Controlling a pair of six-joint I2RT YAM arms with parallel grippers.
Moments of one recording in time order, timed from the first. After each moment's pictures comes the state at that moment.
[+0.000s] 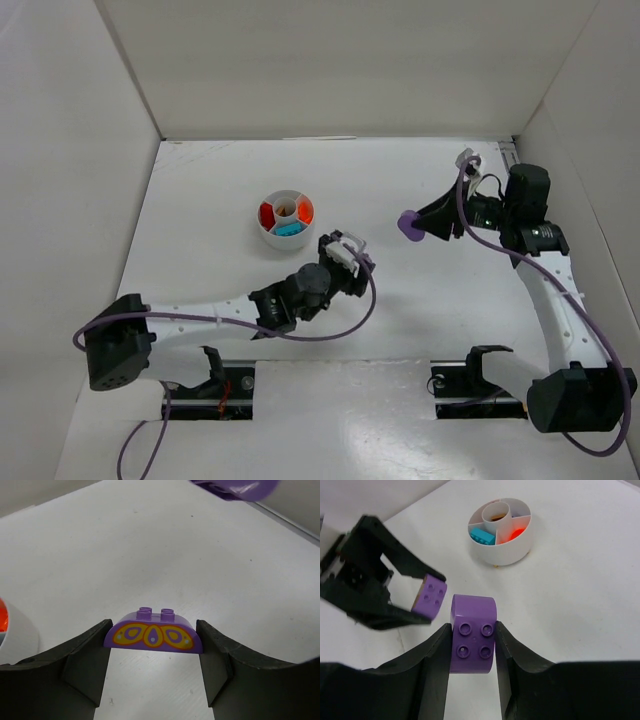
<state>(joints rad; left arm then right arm) -1.22 1.27 0.67 0.45 -0.48 -0.08 0.00 1.08 1.03 -0.39 -1.11 -0.11</state>
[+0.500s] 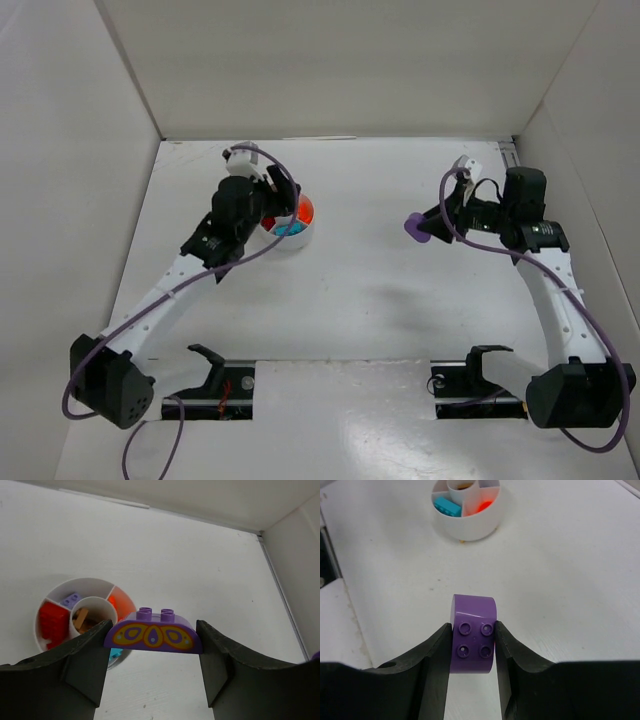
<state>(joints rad) -0.55 1.11 0.93 -0.04 -0.18 -0.51 -0.01 1.10 1.05 -0.53 -1.02 -0.37</state>
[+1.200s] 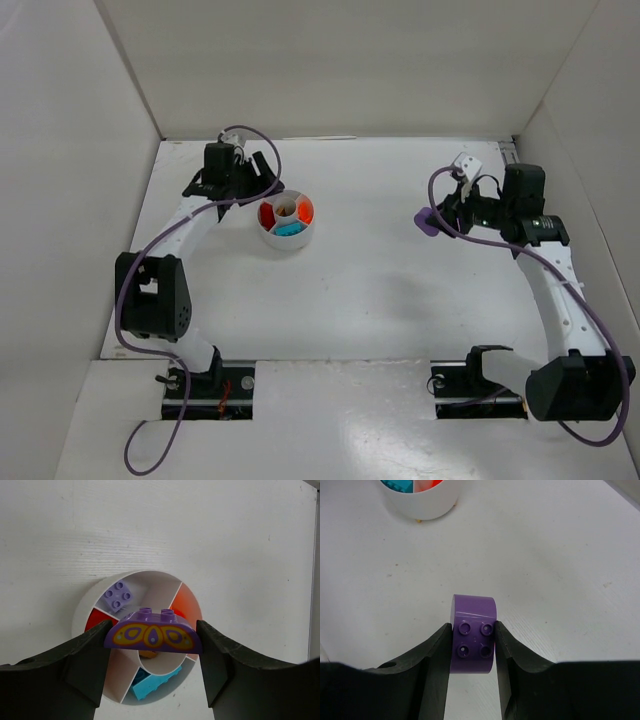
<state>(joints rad) -0.15 1.59 1.19 -0.24 0.30 -0.52 -0.01 1.13 1.10 -0.59 -0.81 -0.49</state>
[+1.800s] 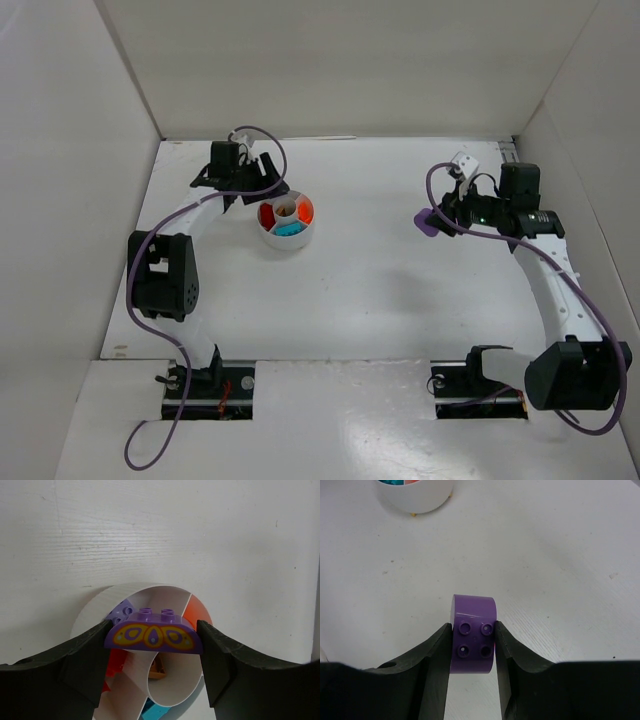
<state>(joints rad) -0.14 1.75 1.28 -0.23 0.39 -0.47 -0.02 1.19 1.10 -0.59 -0.80 -0.49</state>
